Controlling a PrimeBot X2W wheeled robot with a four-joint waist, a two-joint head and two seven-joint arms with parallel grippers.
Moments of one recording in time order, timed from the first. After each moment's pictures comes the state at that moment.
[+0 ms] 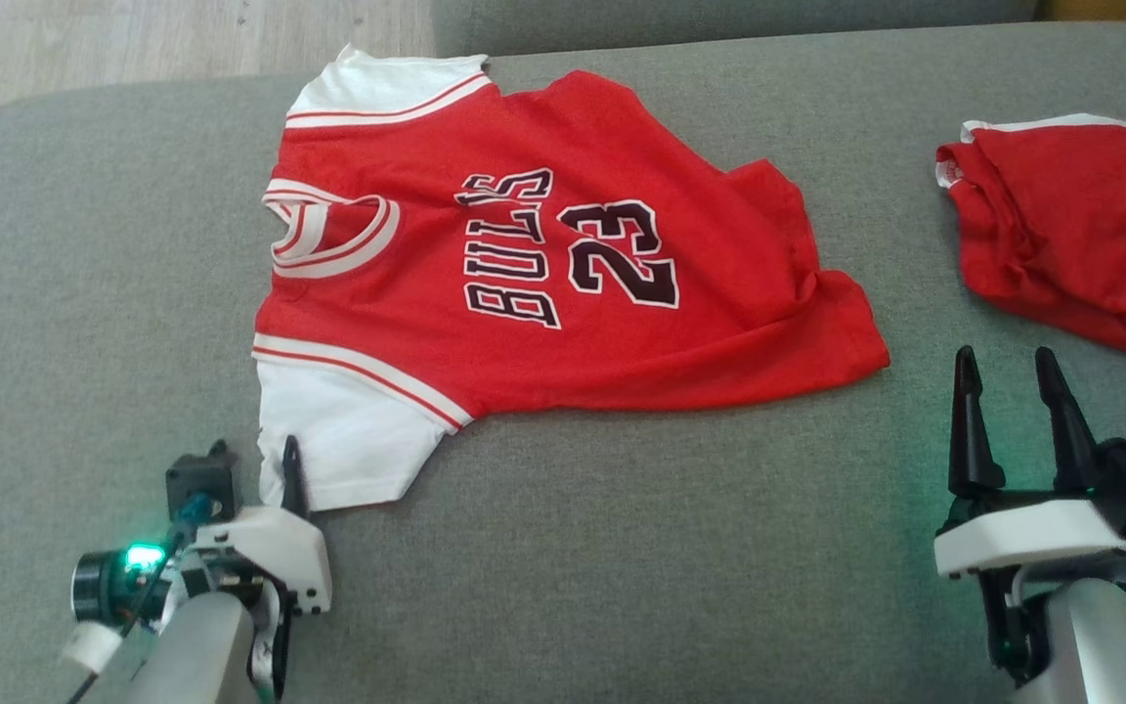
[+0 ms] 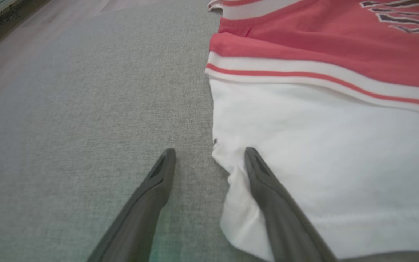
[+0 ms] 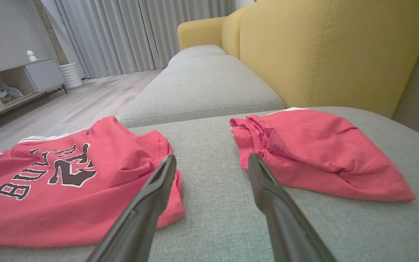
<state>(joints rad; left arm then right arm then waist) -0.33 0.16 -0.27 0.73 -0.27 0.15 -0.02 -0.11 -0.05 -0.10 0.30 0.11 0.13 -0.25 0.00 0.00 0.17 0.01</state>
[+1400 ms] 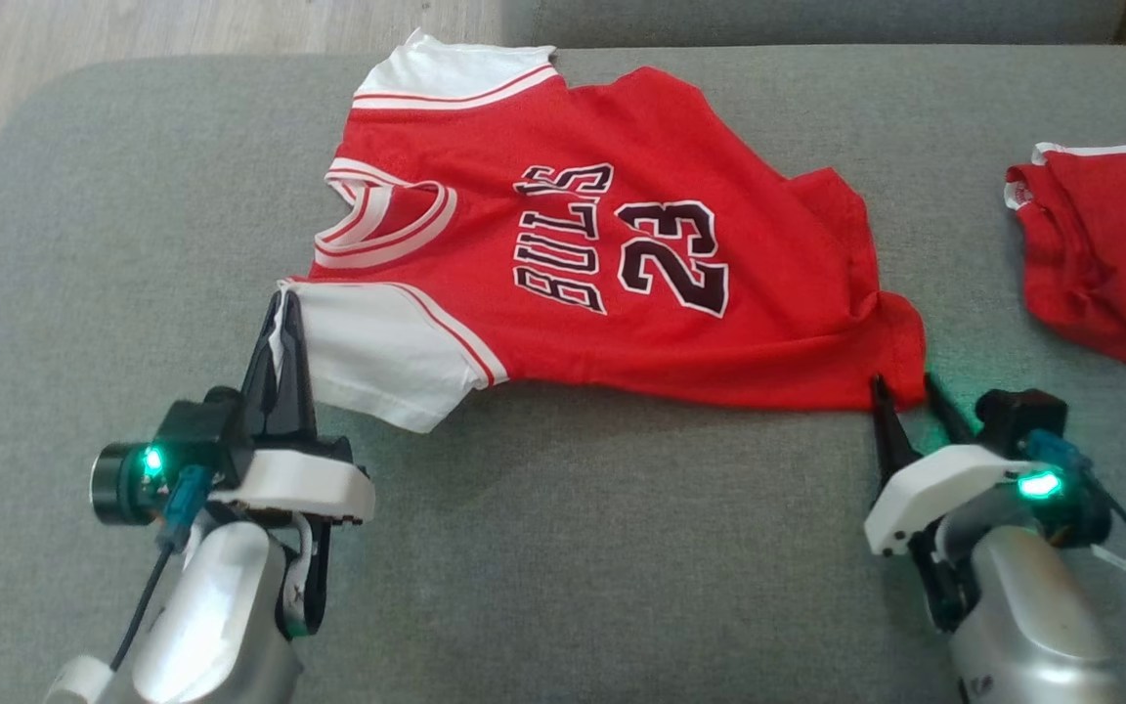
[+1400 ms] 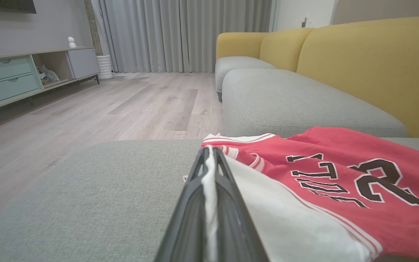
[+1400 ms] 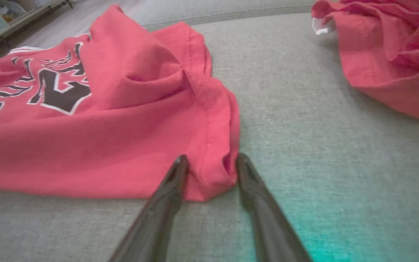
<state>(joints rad) -0.34 0.15 -0.29 0.41 -0.30 0.13 -0.23 -0.36 -0.05 -0.02 0.79 0.09 0.13 -0.13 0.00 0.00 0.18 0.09</state>
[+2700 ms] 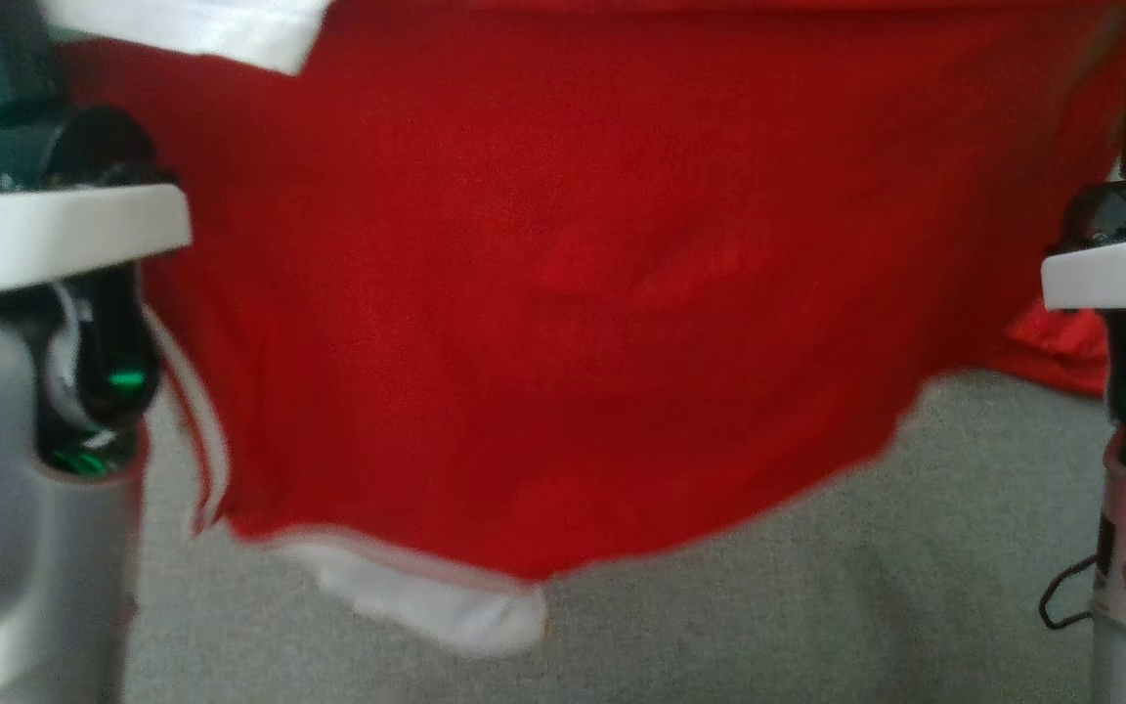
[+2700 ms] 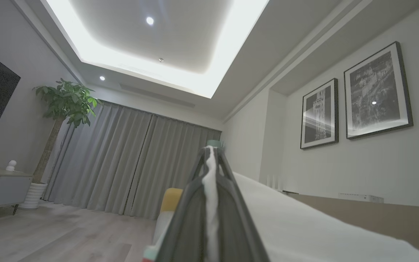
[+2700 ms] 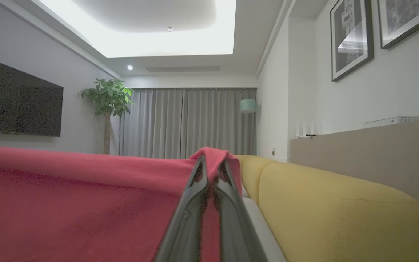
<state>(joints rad) -0.58 0.23 -0.12 -0.26 -0.53 0.16 0.06 -0.43 -0.09 -0.08 -0.22 0.14 0.13 0.15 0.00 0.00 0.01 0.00</state>
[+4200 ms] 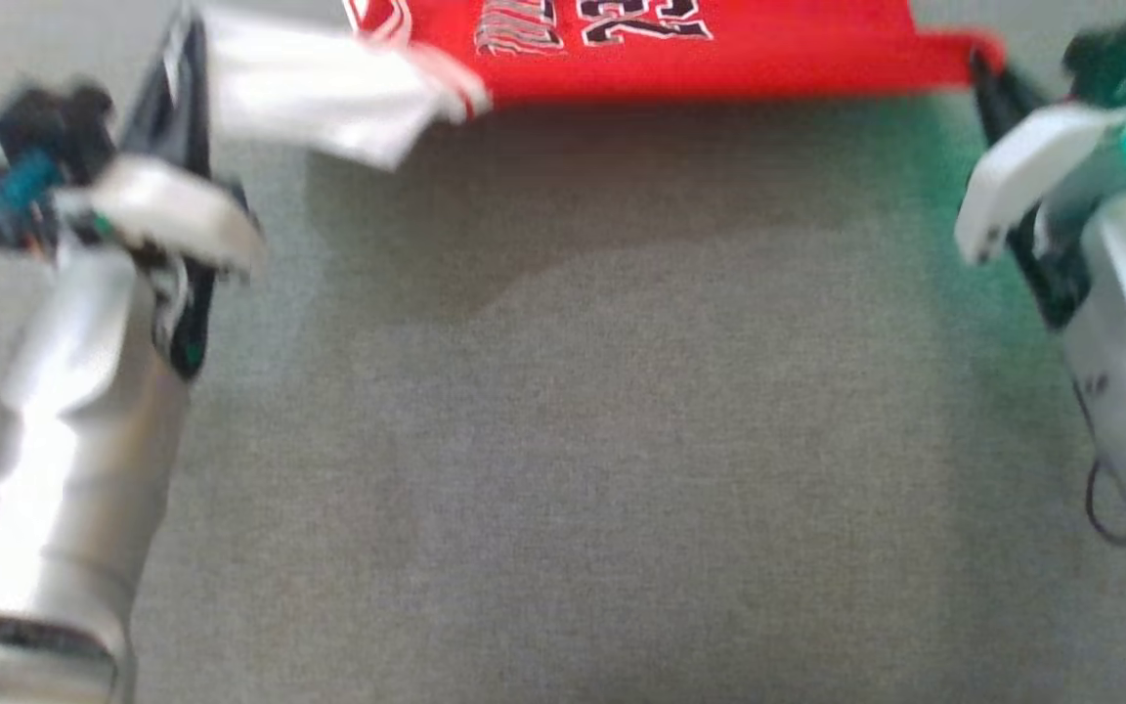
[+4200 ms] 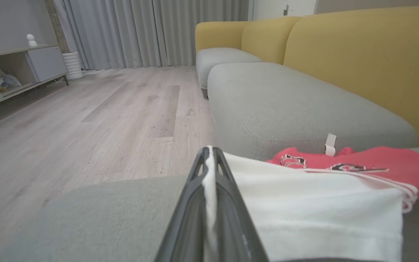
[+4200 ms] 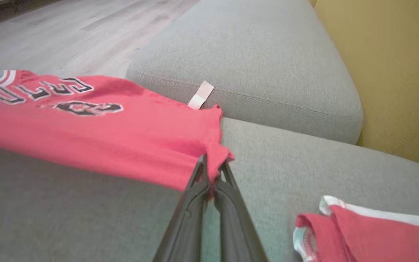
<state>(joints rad) -0.94 0.23 -0.37 0.94 -0.42 -0.12 -0.25 -0.97 -0.28 0.36 1.07 0.27 0.13 -0.06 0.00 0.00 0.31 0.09</state>
